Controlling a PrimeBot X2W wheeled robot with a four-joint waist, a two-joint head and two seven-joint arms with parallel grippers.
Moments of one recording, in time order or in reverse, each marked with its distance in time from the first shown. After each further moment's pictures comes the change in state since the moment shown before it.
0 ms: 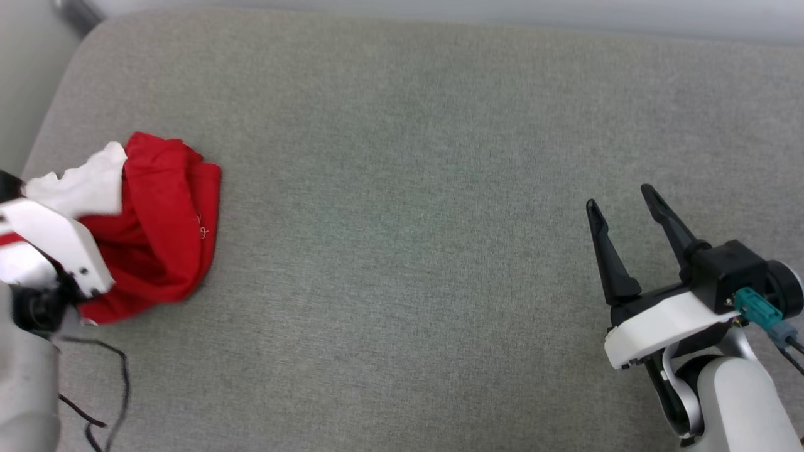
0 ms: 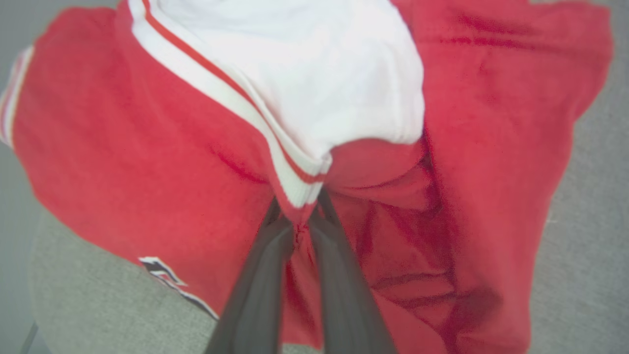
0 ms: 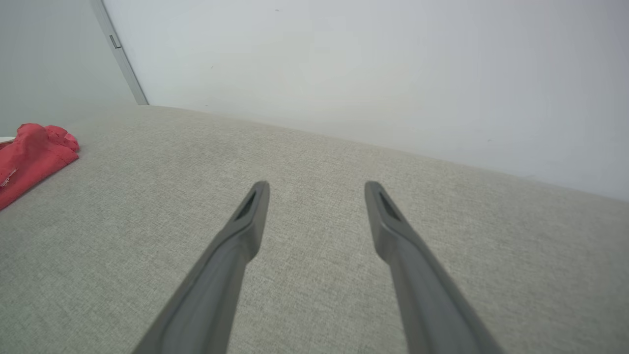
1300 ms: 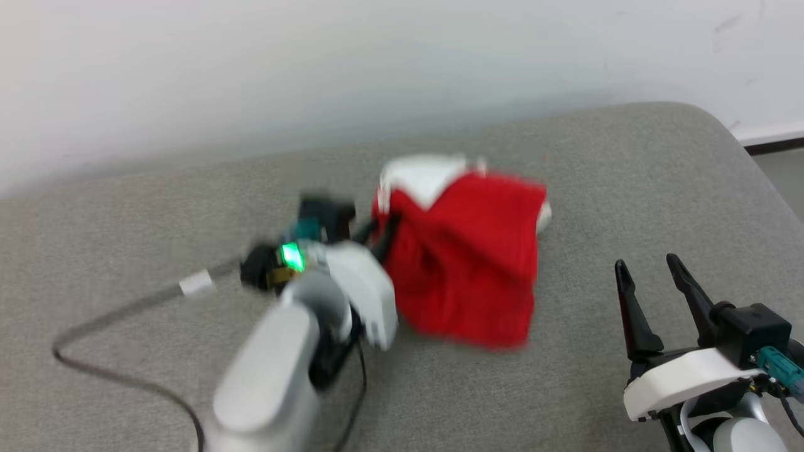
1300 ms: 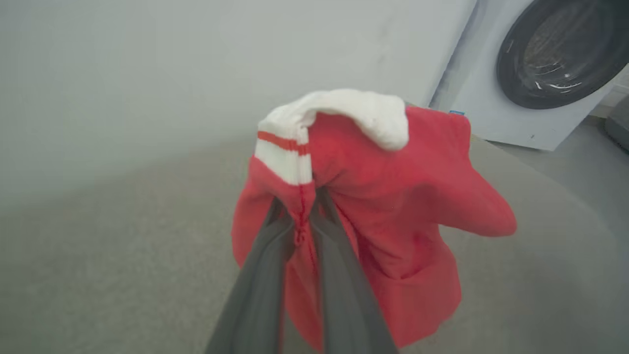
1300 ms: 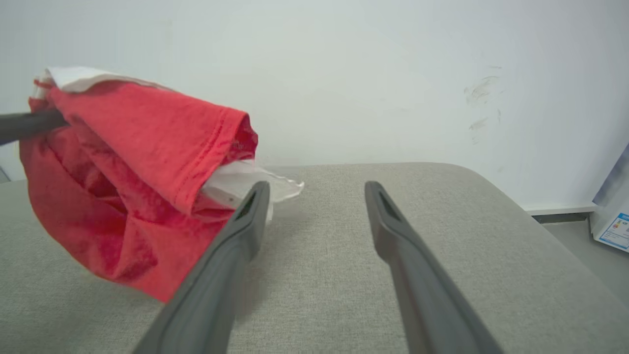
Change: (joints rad) left arm 0.004 -0.340 -0.491 -0.207 0.105 -0.081 -0.578; right arm 0.167 0.046 -0.101 0.004 0.031 0.000 -0.020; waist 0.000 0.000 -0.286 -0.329
